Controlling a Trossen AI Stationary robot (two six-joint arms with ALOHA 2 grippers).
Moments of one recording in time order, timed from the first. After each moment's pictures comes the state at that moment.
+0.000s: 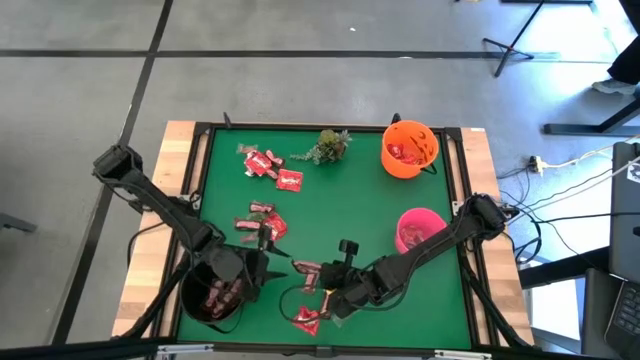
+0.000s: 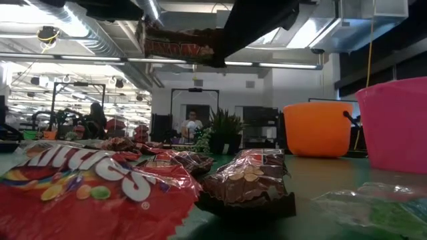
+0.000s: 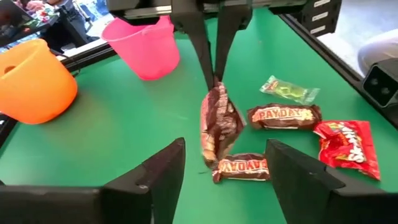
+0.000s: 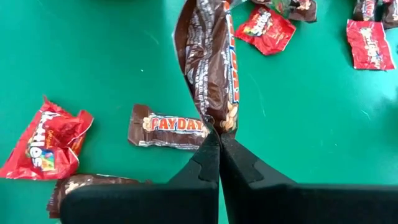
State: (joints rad) left arm -0.63 1.34 0.73 0.05 -0.55 -0.02; right arm 0.55 2.00 1.63 -0.69 0.54 0.54
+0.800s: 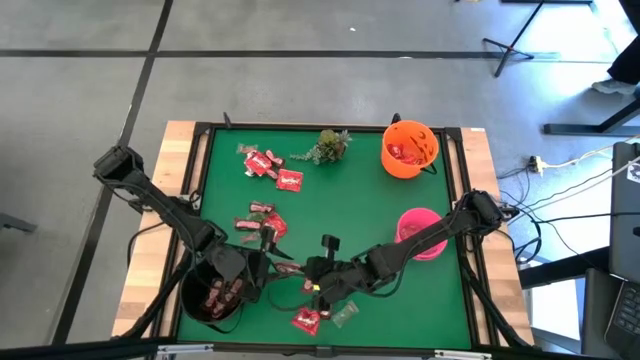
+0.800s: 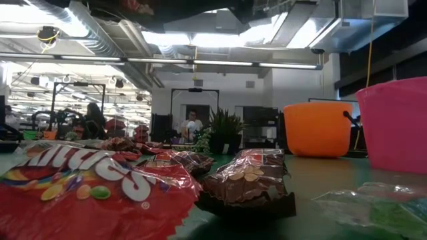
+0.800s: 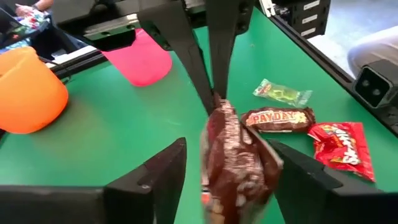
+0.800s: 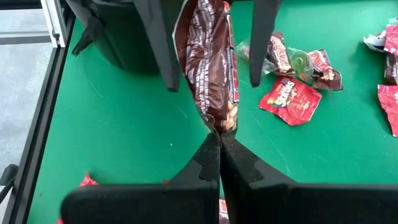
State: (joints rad) left arm -0.61 1.35 0.73 0.09 -0.50 0.02; right arm 0.48 2.00 1.62 -0.39 0.46 0.39
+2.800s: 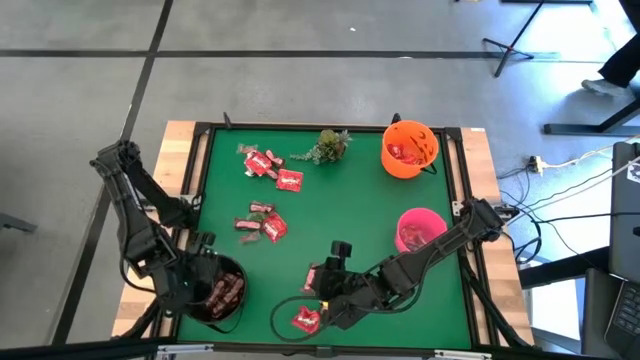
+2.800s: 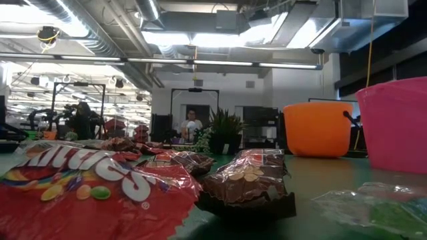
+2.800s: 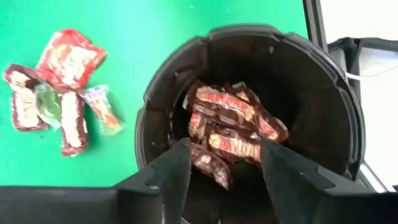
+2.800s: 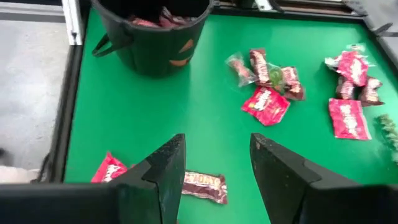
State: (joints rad) left arm -0.97 1.29 1.25 -1.25 -0.23 -0.81; right arm 0.58 2.04 2.00 -0.85 0.57 0.42
